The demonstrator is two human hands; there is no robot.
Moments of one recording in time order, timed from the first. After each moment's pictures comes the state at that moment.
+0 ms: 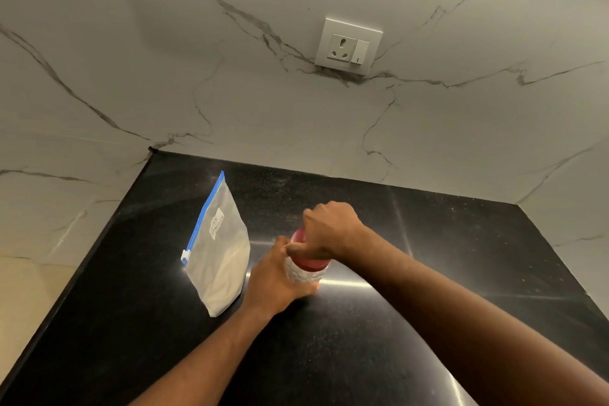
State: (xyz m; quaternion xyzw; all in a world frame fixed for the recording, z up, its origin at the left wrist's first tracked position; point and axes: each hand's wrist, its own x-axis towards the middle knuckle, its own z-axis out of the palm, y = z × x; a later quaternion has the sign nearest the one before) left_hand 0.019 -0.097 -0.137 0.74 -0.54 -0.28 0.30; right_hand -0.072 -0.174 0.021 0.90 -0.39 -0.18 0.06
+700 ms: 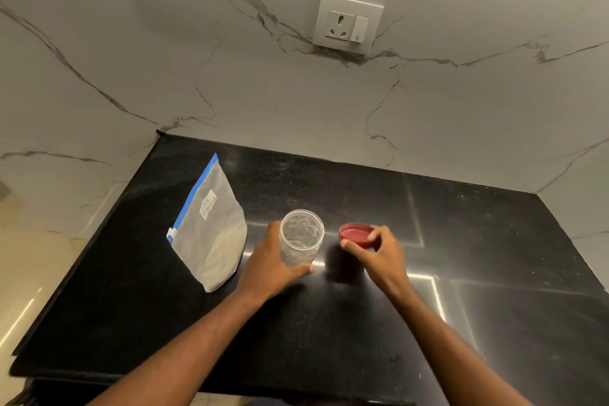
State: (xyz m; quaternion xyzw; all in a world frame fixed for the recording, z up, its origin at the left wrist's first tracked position) left_hand 0.002 -0.076 -0.107 0.73 -0.49 -0.32 0.37; right_hand -0.222 -0.181 -0.094 0.67 -0.59 0.29 -0.34
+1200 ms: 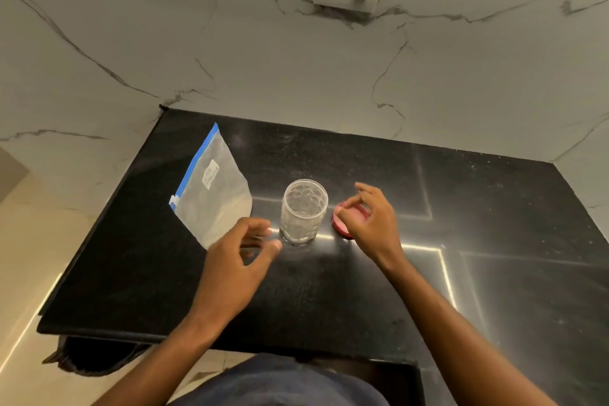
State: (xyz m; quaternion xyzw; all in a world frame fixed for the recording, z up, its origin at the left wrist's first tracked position) left_hand 0.009 0.023 -0.052 0.72 -0.45 -0.25 0.47; right_hand -0.195 -0.157 -0.068 0.76 -0.50 0.30 -0.29
